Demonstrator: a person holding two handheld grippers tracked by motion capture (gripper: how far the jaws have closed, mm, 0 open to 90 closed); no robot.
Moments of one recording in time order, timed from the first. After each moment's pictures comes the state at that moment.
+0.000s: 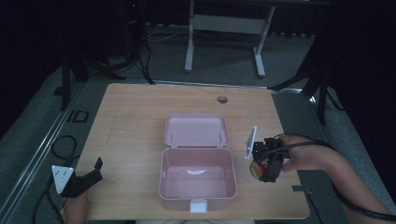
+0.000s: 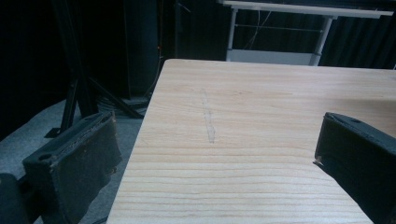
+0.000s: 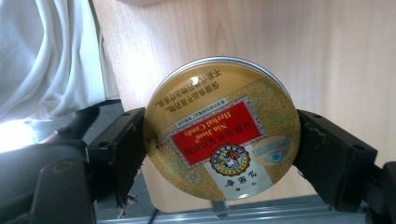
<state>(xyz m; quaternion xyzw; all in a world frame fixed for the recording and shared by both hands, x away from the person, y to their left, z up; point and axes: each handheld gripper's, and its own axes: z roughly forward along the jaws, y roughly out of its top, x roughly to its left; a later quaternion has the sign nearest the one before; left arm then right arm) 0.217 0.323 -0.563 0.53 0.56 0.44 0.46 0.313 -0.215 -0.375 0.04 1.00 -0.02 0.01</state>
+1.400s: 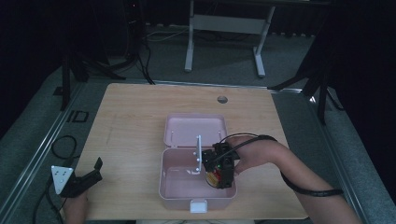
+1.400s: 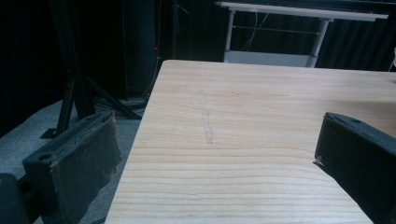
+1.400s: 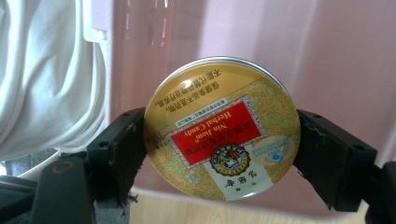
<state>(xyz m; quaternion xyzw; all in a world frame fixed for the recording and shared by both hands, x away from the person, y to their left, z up) 0.216 0.324 -0.564 0.53 0.56 0.43 0.47 0.300 -0.090 -0.393 -0.10 0.99 0.00 -0.03</state>
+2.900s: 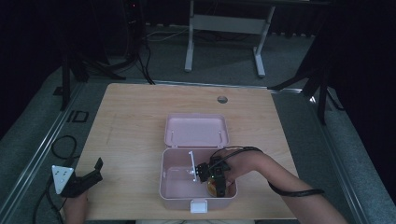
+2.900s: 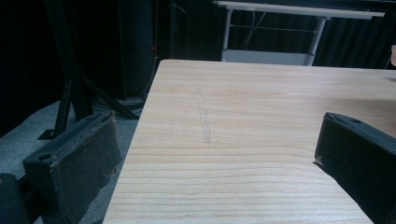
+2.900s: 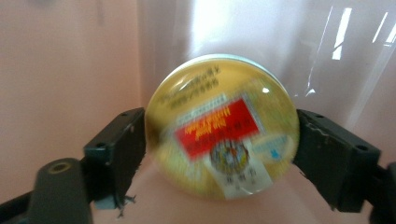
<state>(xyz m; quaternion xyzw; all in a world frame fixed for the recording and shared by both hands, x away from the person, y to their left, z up) 0.216 0.324 -0.564 0.54 0.55 0.43 0.47 0.314 -0.083 -0.485 -0.08 0.99 -0.09 -0.08</state>
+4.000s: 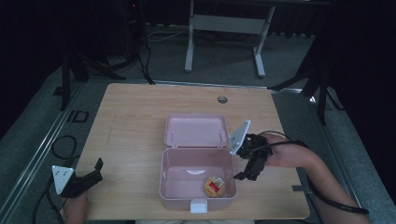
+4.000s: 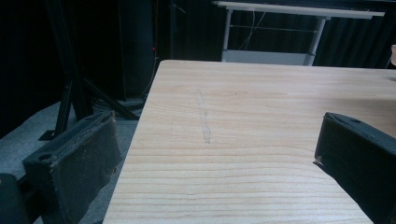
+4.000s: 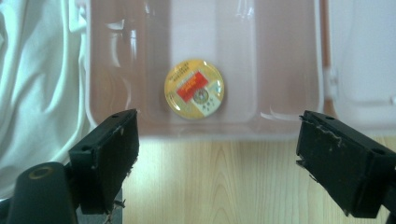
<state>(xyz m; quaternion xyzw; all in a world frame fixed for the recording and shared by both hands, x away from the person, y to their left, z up) 0.216 0.324 -0.564 0.54 0.55 0.43 0.47 0.315 -0.183 -0.373 -0.02 0.99 0.16 0.00</state>
